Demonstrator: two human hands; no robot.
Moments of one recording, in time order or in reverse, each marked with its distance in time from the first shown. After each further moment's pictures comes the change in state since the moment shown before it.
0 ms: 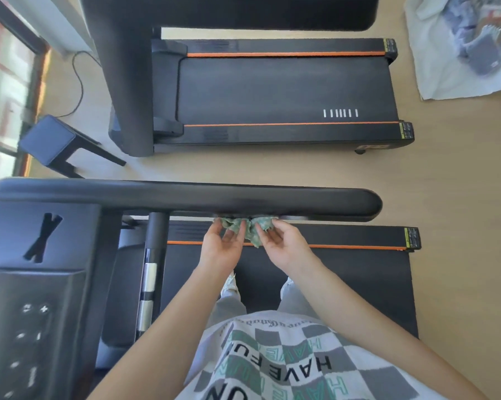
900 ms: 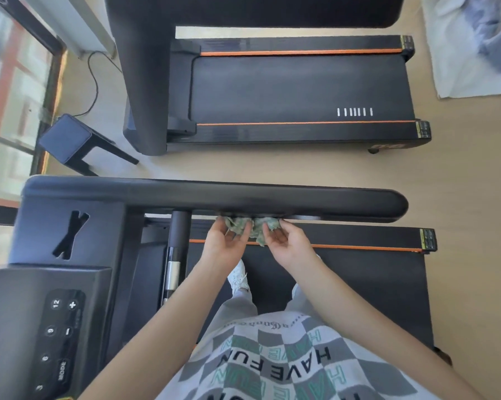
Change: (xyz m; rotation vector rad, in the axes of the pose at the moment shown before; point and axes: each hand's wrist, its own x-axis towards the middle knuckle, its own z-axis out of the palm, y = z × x) left_hand -0.005 0.043 -0.008 0.060 0.018 0.010; right_hand 0.013 0.034 0.015 0.056 0.039 0.044
